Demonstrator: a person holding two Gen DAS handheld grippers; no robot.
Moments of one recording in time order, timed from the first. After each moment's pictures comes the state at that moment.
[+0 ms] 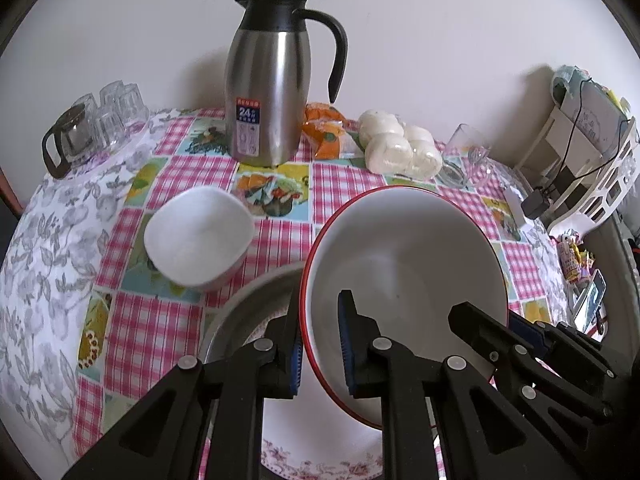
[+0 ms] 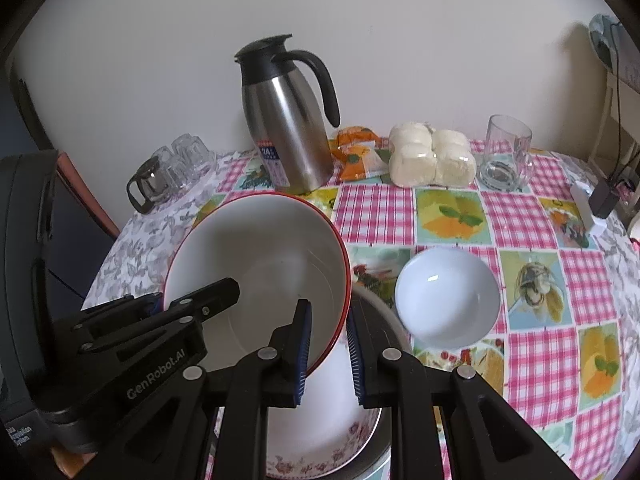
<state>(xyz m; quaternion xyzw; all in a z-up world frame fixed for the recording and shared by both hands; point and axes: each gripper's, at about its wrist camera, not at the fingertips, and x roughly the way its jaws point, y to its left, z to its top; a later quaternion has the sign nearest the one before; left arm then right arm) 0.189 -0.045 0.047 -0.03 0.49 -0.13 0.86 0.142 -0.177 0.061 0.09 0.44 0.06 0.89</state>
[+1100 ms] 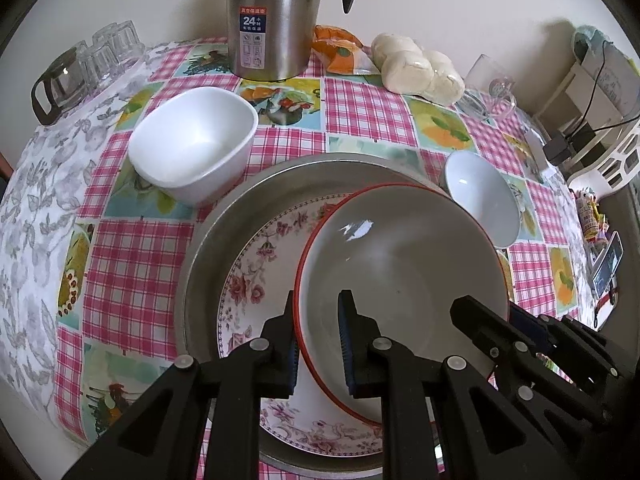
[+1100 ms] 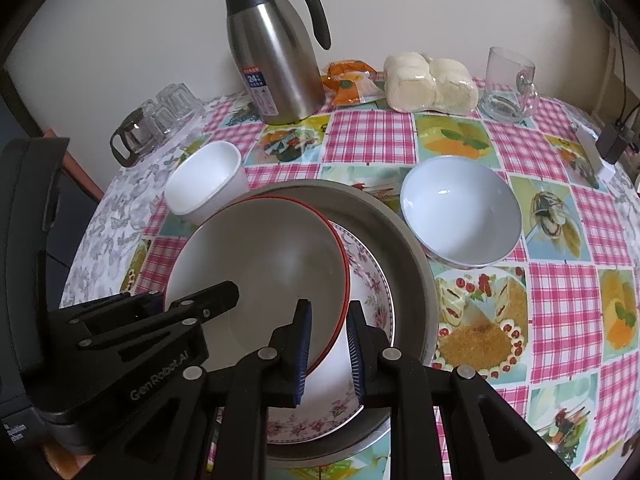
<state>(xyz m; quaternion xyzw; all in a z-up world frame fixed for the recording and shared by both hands) 0.177 -0.045 -0.007 -0.01 0.57 -0.12 0.81 0.128 -0.171 0.003 0.09 0.51 0.05 0.85</state>
